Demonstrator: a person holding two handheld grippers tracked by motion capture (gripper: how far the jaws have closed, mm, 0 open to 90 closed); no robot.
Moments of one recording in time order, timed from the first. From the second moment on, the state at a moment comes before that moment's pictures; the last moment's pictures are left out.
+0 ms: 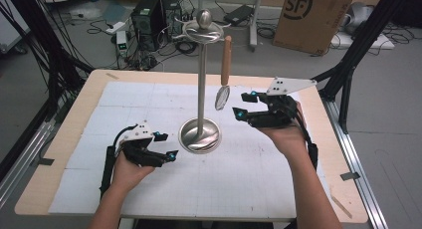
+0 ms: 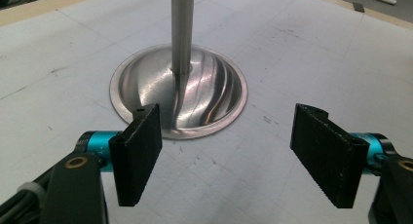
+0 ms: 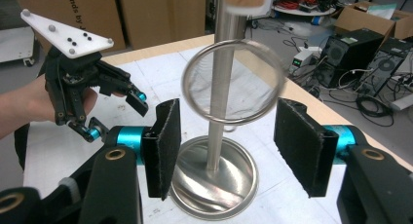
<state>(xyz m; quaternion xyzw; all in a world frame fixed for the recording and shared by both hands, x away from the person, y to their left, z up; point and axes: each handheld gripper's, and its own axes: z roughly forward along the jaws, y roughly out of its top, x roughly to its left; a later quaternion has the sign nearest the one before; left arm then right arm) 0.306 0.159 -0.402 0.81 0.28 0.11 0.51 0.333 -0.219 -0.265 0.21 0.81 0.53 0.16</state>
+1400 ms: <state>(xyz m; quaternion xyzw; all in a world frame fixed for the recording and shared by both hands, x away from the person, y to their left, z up) 0.304 0.159 -0.399 0.80 0.27 0.11 0.51 0.308 -0.240 -0.354 0.28 0.81 0.50 0.13</state>
